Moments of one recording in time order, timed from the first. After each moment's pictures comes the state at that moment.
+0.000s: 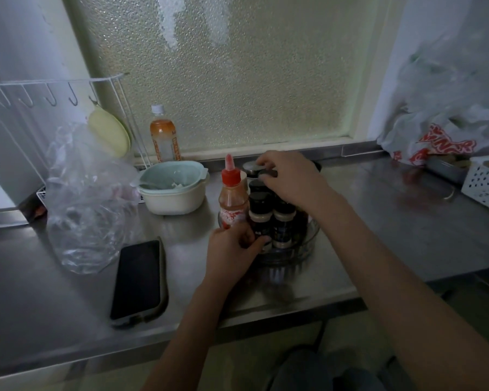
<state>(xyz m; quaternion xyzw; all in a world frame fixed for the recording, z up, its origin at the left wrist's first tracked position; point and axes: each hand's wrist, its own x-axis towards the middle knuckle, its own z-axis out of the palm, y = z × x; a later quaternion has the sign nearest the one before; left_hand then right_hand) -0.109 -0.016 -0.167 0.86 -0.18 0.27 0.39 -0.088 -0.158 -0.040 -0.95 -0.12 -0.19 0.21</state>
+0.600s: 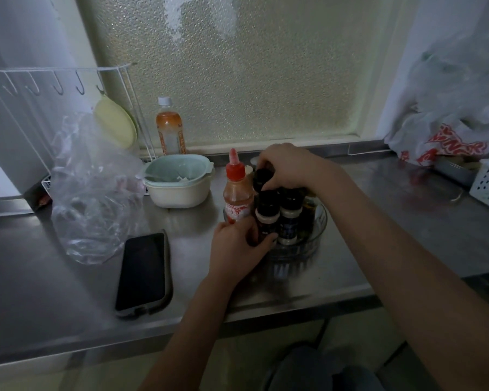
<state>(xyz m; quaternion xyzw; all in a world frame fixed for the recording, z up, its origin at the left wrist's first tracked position) -0.110 -0.015 -0.167 0.87 -0.20 0.28 0.36 -0.066 -0.147 -0.018 -0.99 -0.15 -0.04 0.05</state>
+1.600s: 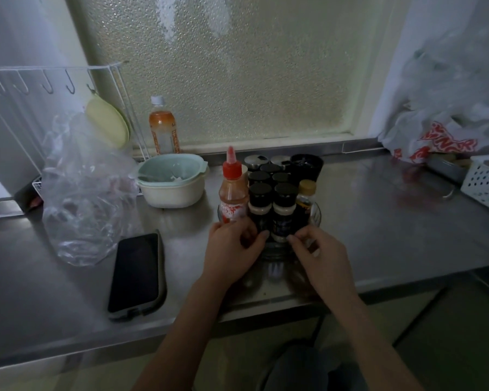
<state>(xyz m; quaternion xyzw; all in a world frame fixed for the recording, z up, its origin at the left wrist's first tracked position) -0.113 -0.015 -0.167 0.87 -0.21 0.24 0.38 -0.161 -0.187 -0.166 -0.87 -0.03 -0.28 0.39</state>
